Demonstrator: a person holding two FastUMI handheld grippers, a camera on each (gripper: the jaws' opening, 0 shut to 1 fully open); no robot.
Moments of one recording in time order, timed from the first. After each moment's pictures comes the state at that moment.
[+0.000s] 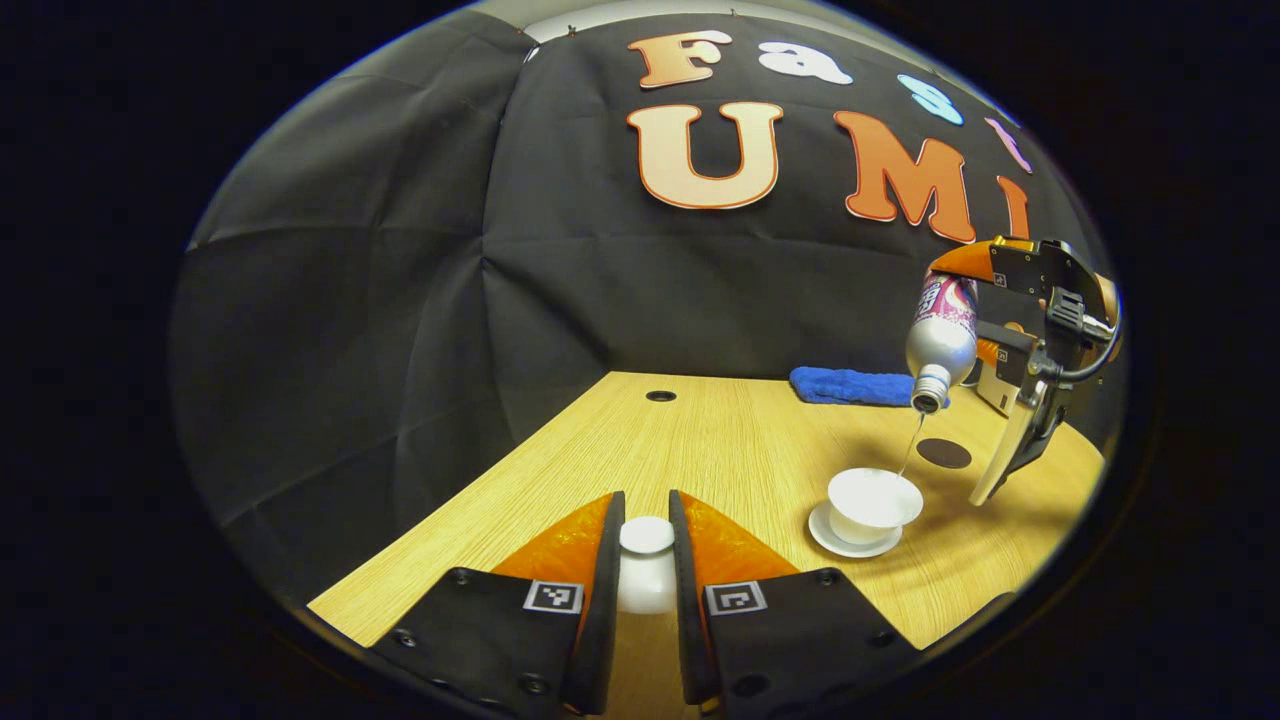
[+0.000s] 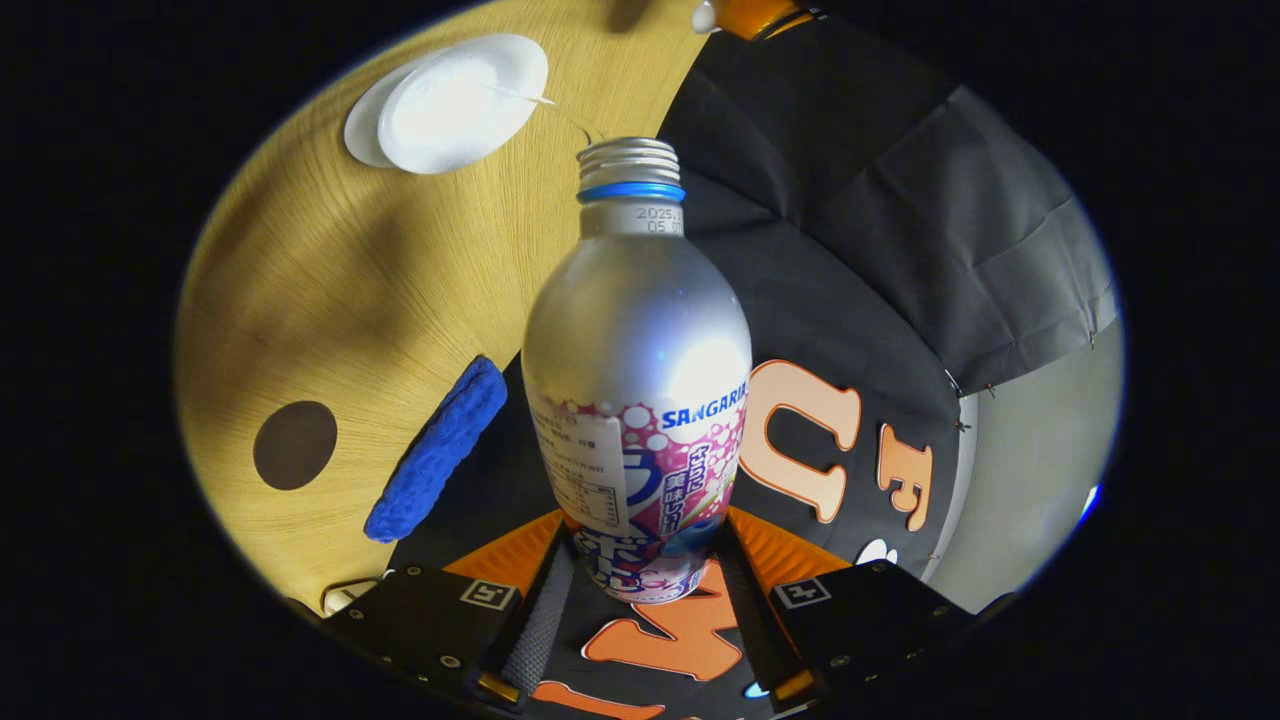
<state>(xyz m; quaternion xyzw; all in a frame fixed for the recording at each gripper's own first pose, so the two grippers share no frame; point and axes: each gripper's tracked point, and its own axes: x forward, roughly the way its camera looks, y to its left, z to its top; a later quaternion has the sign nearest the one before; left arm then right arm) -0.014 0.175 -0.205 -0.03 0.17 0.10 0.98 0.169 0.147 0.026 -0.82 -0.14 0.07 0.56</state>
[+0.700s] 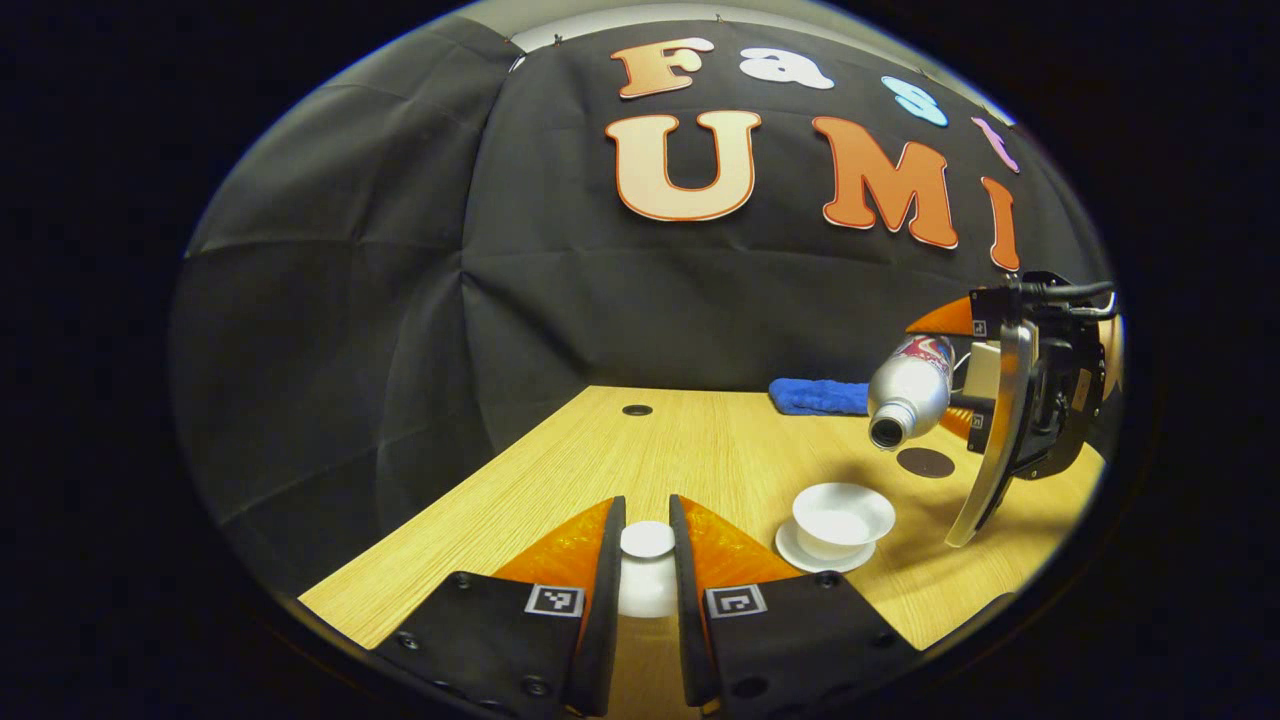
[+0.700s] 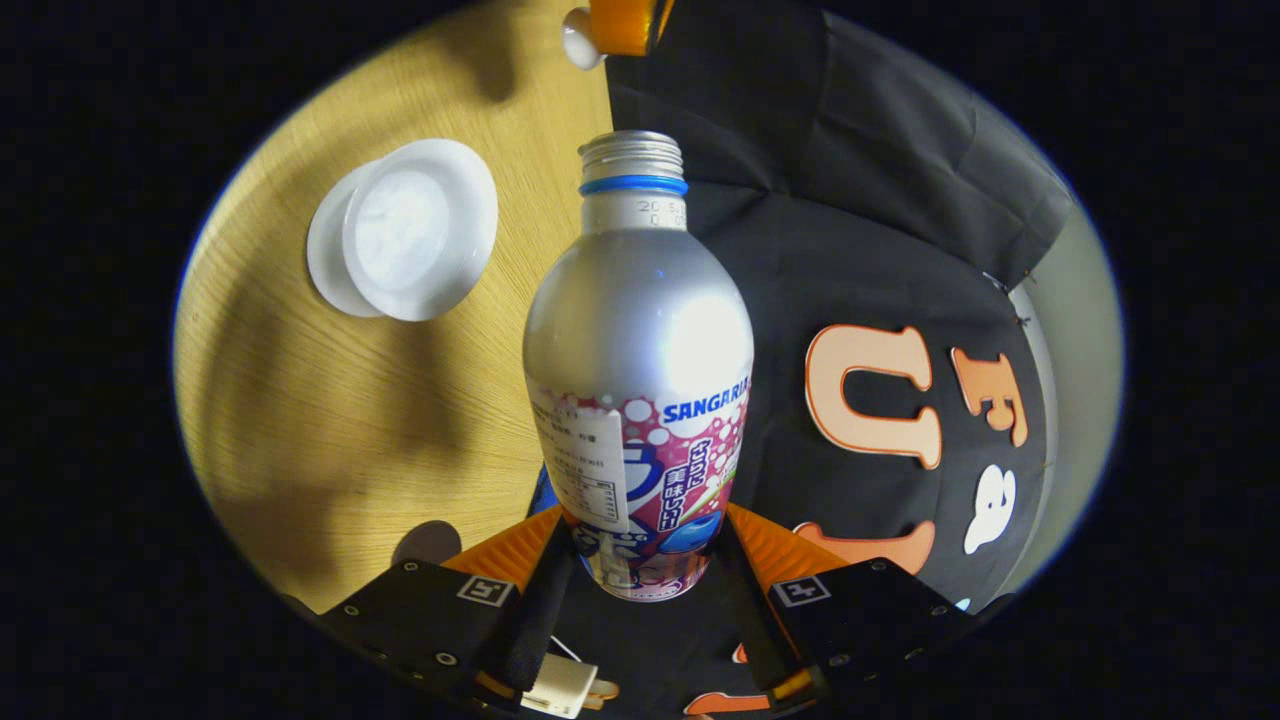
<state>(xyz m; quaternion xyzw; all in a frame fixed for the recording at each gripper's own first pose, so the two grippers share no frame) -0.004 0.150 -0.199 -0.02 0.15 0.07 0.99 0.152 0.143 -0.029 -0.68 -0.04 0.16 0.71</state>
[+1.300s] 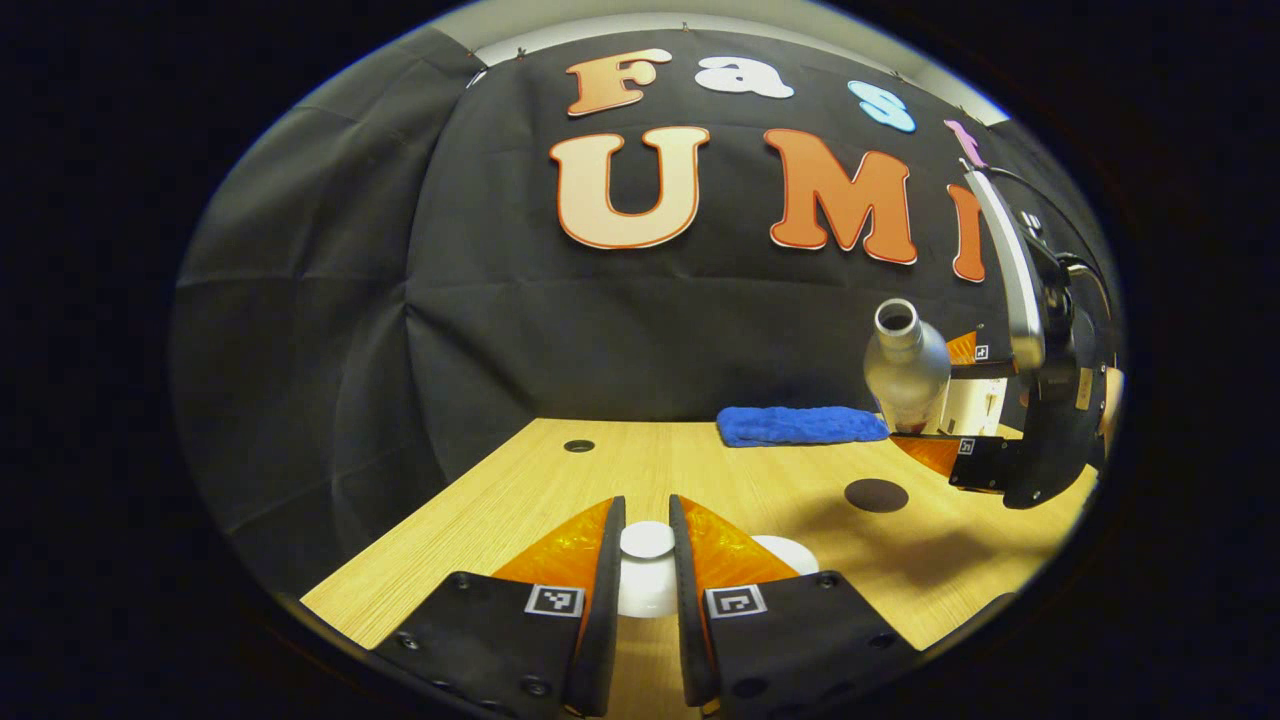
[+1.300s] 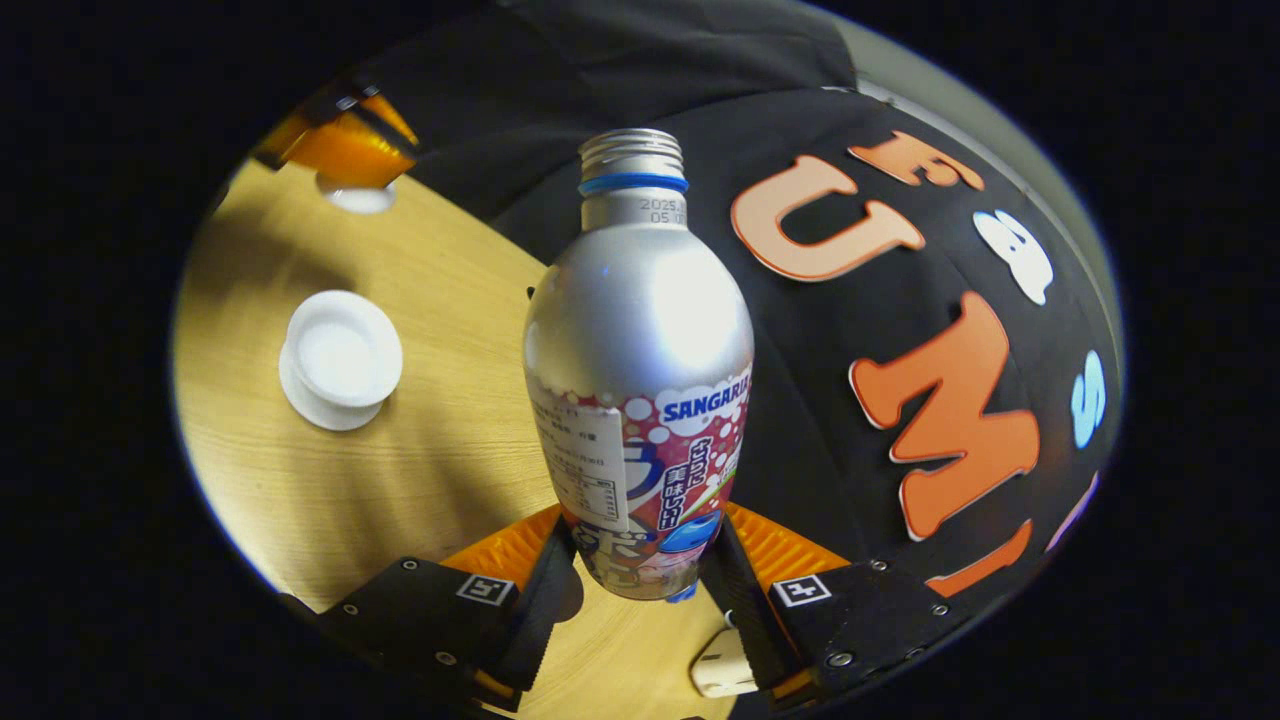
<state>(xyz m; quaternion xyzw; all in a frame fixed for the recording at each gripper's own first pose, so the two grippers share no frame) 0.038 0.084 -0.161 -0.02 0.12 0.01 0.99 0.153 0.074 -0.026 -0.39 0.07 0.15 0.91</state>
